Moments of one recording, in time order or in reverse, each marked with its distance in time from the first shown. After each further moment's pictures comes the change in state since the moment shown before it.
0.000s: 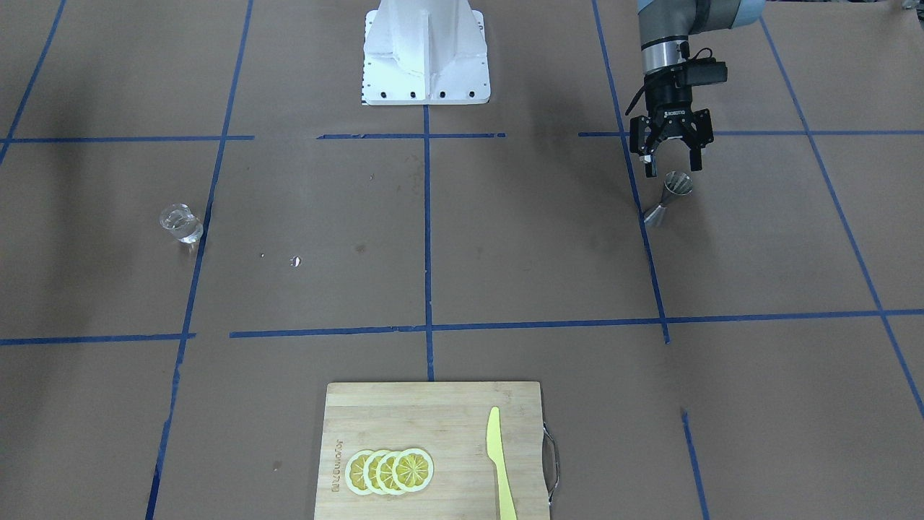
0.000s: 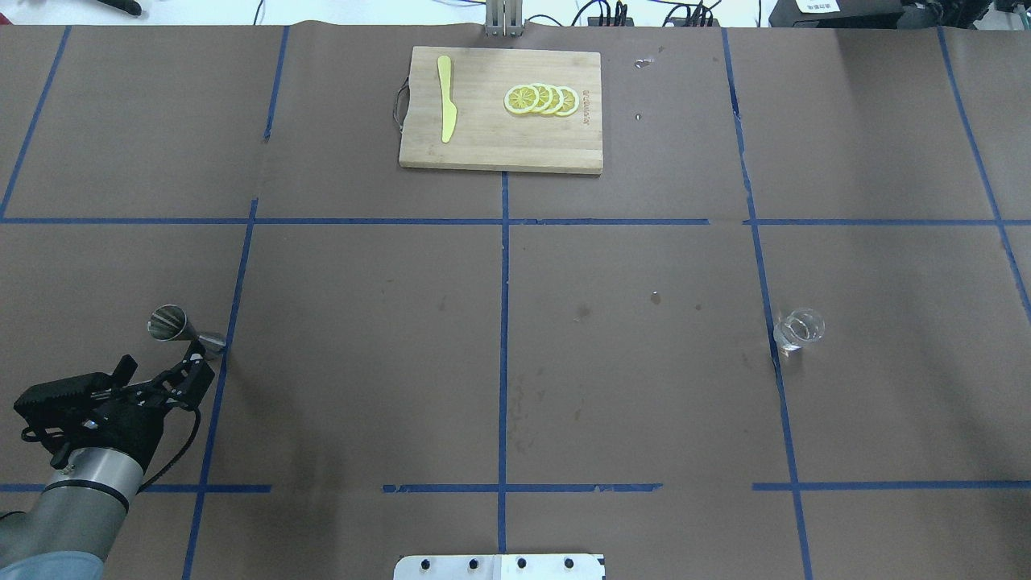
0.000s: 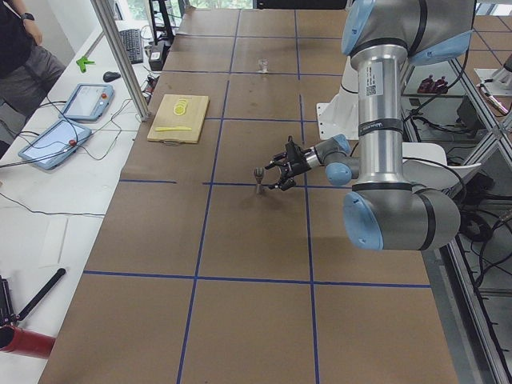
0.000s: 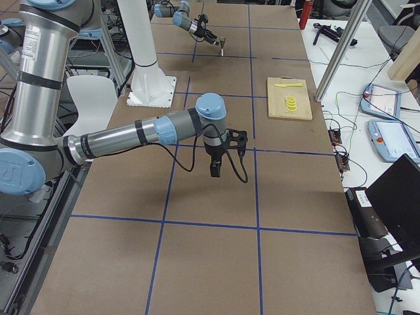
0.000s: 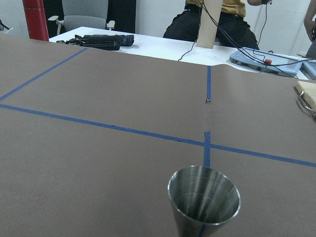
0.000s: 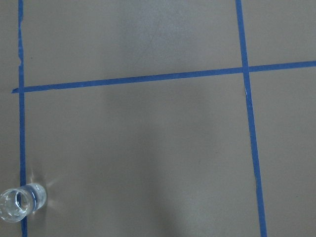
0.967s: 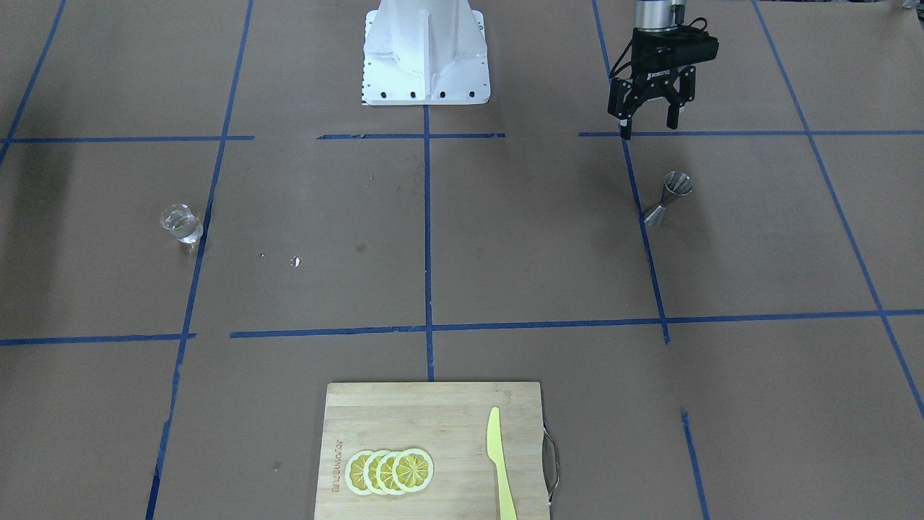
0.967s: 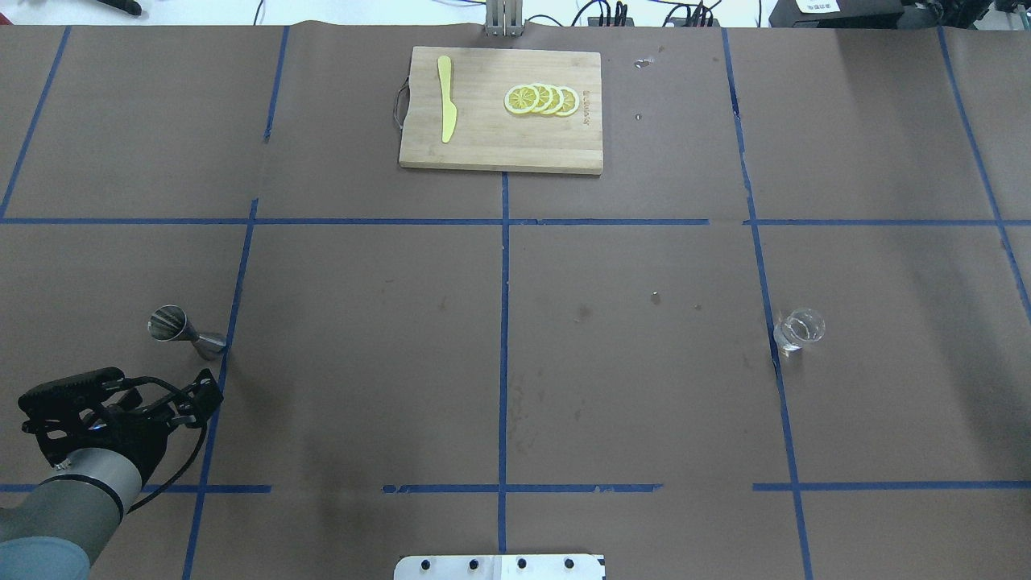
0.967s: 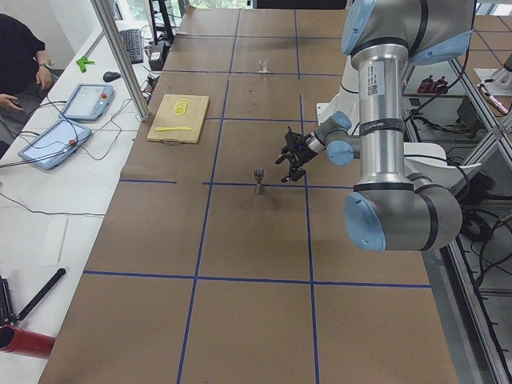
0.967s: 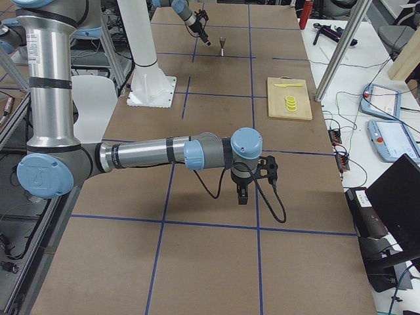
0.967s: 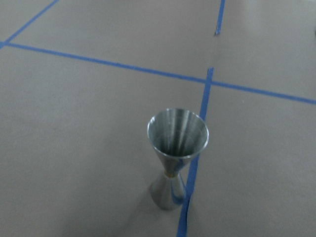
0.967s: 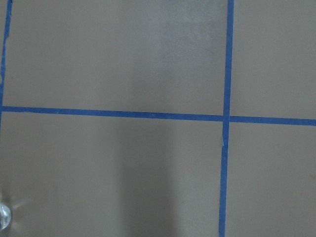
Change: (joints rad) left arm -0.015 0.008 -0.149 0.131 -0.249 0.010; right arm 0.204 0.244 -0.339 -0.138 0.151 -0.437
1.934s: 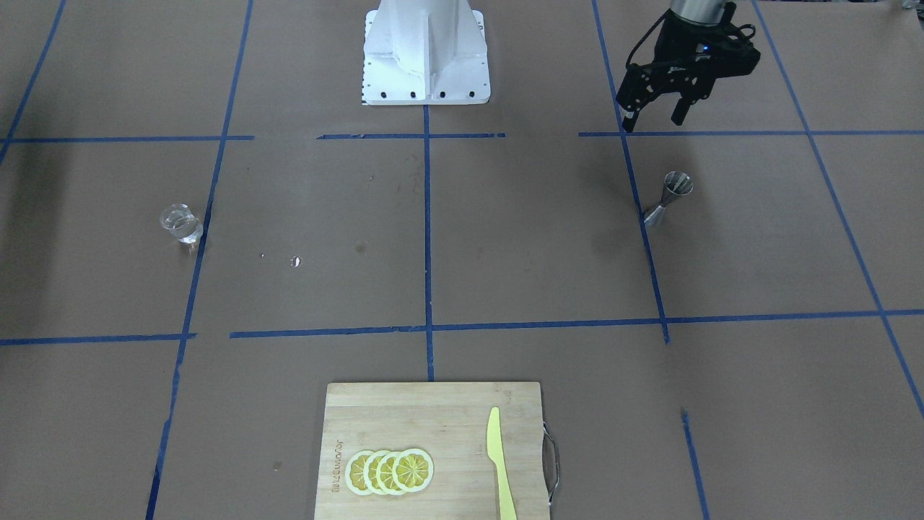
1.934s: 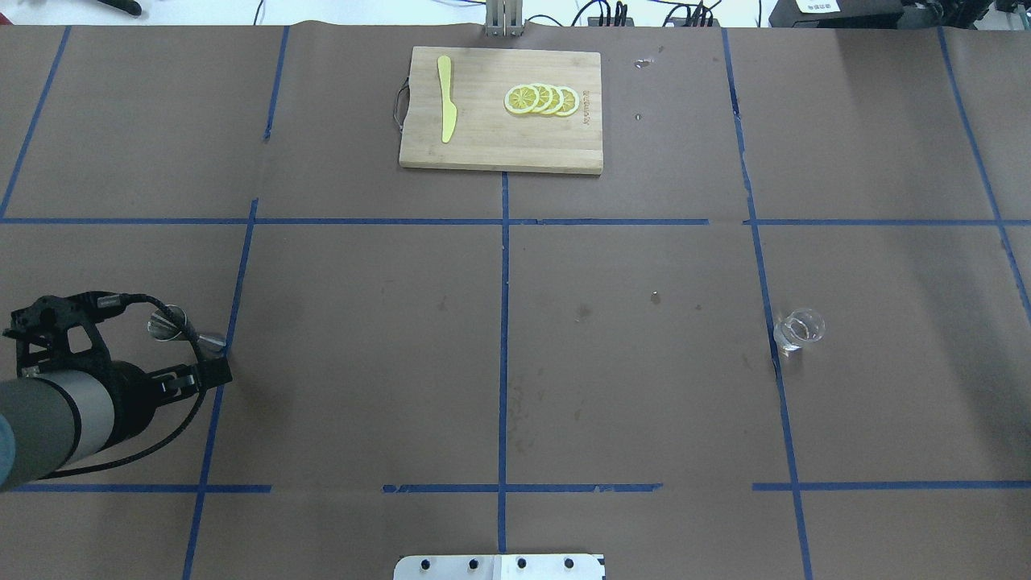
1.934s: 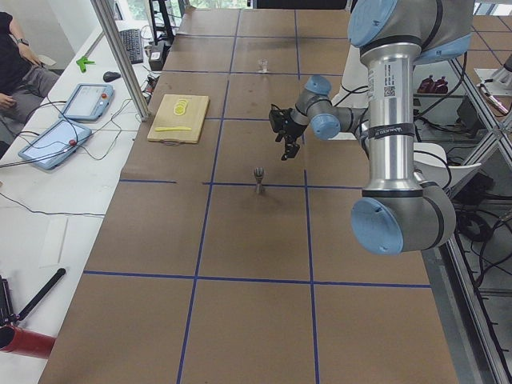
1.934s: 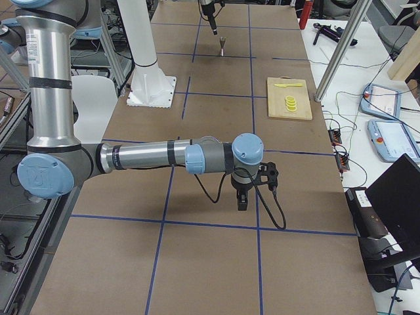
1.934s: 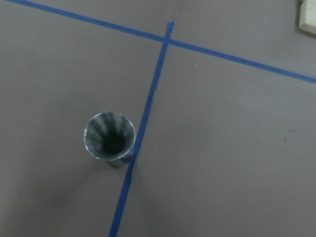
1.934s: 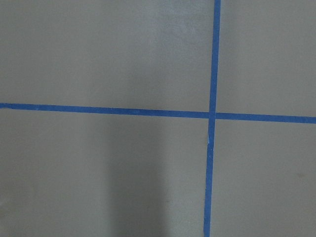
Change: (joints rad) left arm -0.232 -0.085 -0.186 0.111 -0.549 0.224; right arm 0.001 0.008 -0.047 0.003 -0.021 -0.034
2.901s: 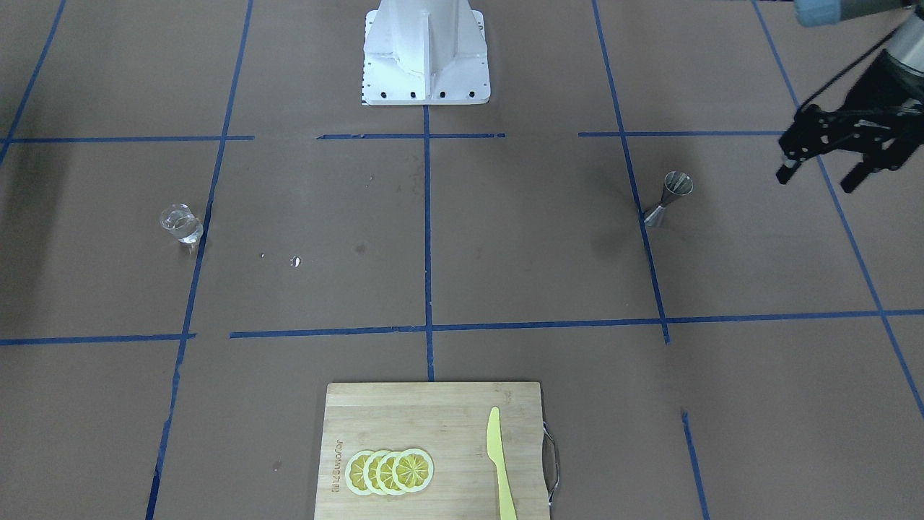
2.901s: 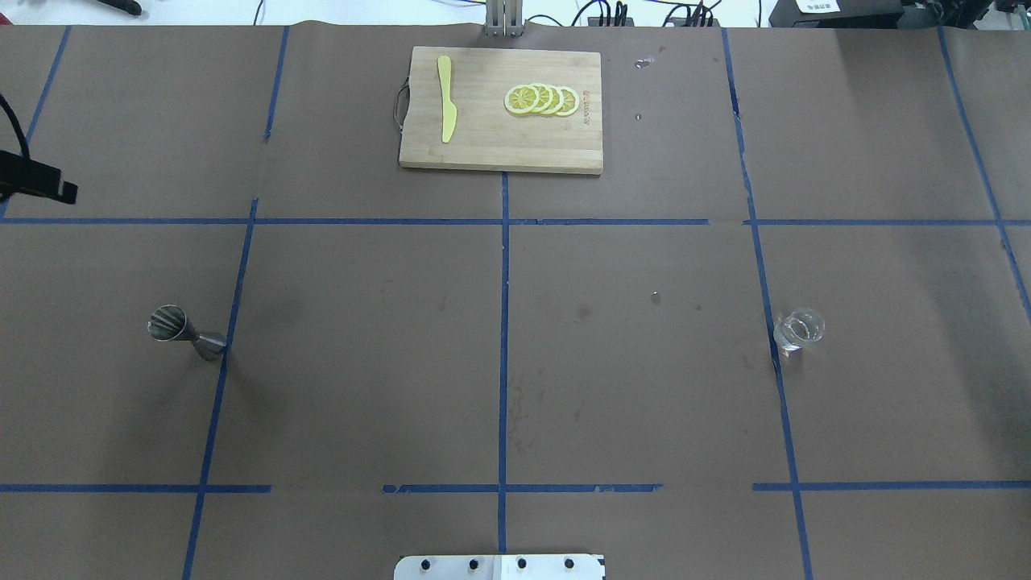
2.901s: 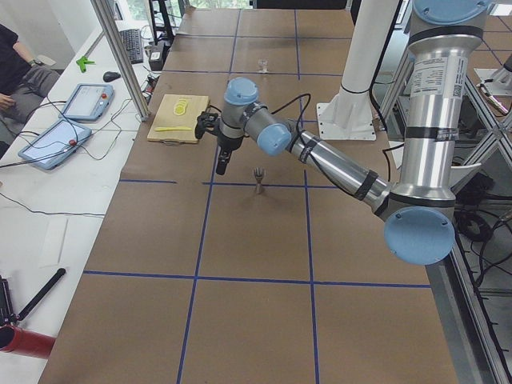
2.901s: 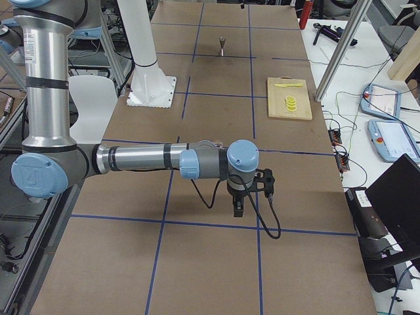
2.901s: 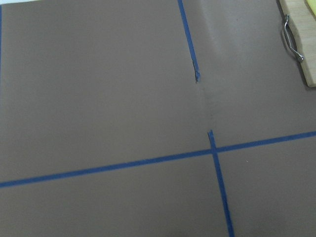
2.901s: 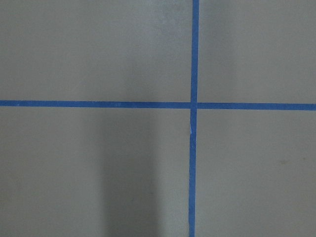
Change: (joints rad) left arm -0.790 -0.168 0.228 -0.005 -0.767 0.872; right arm 0.026 -0.025 -0.013 0.004 -0.005 -0.005
